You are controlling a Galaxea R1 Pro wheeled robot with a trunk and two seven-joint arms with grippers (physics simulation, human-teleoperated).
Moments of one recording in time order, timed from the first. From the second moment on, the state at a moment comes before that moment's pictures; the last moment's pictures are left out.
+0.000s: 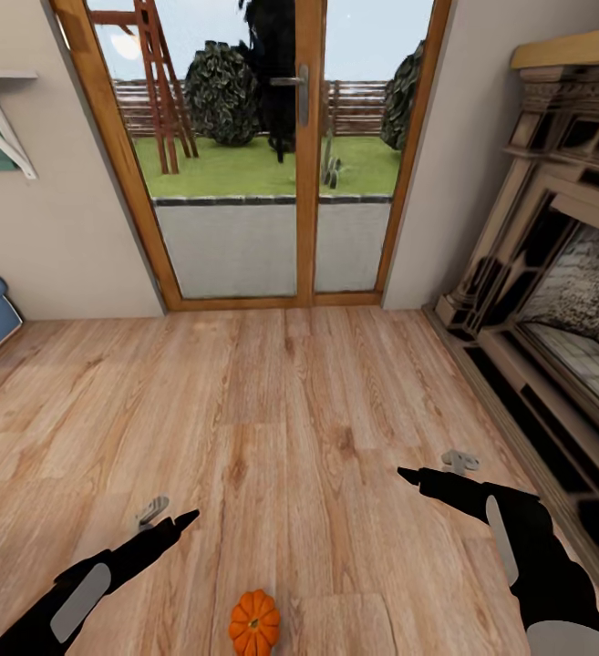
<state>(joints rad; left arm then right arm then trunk) -0.43 0.27 -0.19 -0.67 0.91 0.30 -0.34 -0.47 -0.06 -0.31 -1.17 0.00 0.74 0.49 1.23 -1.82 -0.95</state>
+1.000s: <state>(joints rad) -0.43 0.28 -0.18 -0.67 0.92 0.30 -0.40 -0.47 -0.05 -0.31 -1.17 -0.01 0.74 0.50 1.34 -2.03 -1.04</state>
